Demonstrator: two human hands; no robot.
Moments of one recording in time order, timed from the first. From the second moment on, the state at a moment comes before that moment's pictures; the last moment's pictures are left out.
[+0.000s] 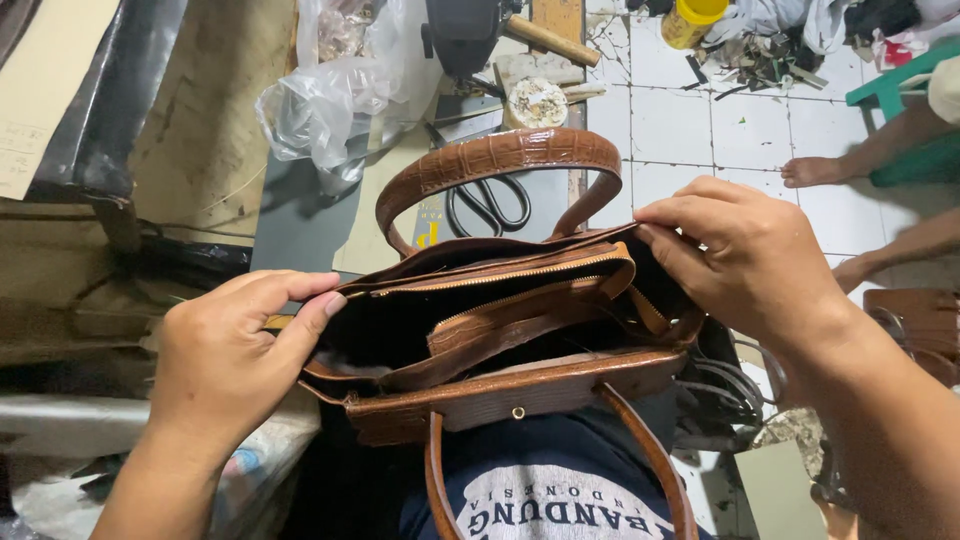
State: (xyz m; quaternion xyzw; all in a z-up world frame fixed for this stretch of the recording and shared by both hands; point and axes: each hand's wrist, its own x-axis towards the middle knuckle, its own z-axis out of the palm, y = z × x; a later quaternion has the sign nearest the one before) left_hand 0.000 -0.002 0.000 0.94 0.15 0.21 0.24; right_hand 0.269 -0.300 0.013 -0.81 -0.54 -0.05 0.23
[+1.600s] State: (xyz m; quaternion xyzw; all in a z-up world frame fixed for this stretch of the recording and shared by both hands) left_hand 0.025 -0.023 0.004 0.93 0.04 0.25 0.28; right_hand 0.236 -0.286 0.019 -0.66 -0.72 -0.17 0.13
